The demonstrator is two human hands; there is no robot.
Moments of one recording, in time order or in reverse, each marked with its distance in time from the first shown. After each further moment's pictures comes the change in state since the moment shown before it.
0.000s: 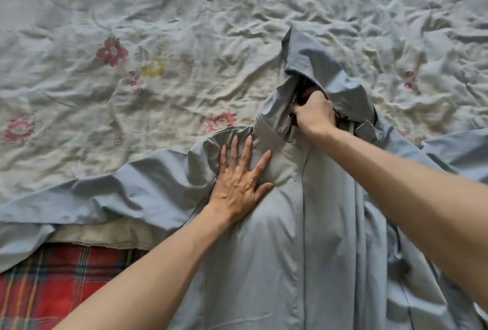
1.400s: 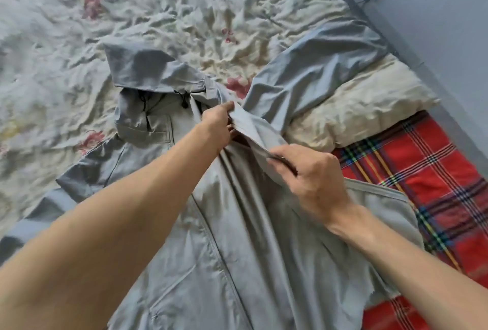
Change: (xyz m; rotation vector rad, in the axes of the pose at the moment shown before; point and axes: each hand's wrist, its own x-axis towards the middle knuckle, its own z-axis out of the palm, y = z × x) left_hand 0.121 0.256 -0.088 -1.531 -0.448 -1.013; right_hand -0.231 0.249 -0.160 0.069 0.408 -0.525
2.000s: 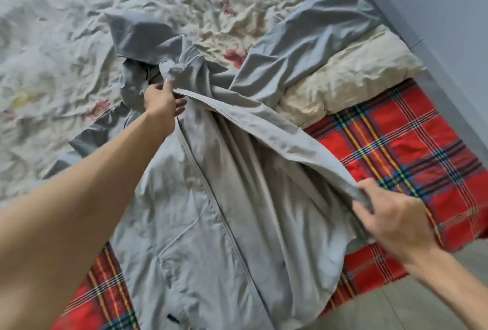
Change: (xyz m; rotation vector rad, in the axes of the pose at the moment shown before) left_hand -0.019 0.005 -0.109 0.231 0.304 0.398; right_hand -0.159 0.025 -0.098 -0.440 -0.192 0.219
